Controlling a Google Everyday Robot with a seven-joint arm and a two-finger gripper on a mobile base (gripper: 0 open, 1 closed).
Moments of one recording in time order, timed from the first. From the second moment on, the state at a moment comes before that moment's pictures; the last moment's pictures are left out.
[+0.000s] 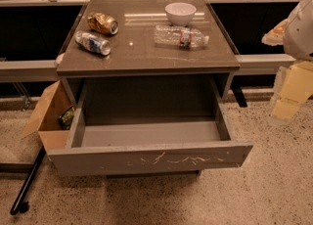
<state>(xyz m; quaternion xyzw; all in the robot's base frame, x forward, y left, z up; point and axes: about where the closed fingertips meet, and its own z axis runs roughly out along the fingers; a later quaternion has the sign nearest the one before) 0.438 -0.216 0.977 -0.60 0.78 -0.04 0.16</state>
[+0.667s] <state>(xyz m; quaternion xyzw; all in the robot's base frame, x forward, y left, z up) 0.428 -0.212 0.931 -0.63 0.76 -0.02 0.14</state>
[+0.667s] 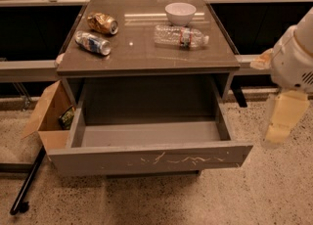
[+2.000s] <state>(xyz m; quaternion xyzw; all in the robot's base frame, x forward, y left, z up) 0.371 -0.188 0.715 -0.68 0.73 0.08 0.03</state>
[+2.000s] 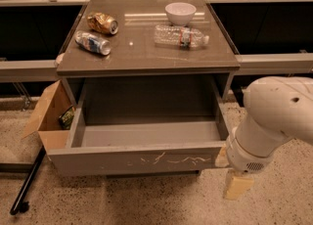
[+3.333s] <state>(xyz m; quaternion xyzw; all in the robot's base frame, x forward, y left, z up) 0.393 -0.181 0.662 -0.68 0.73 0.07 0.05</state>
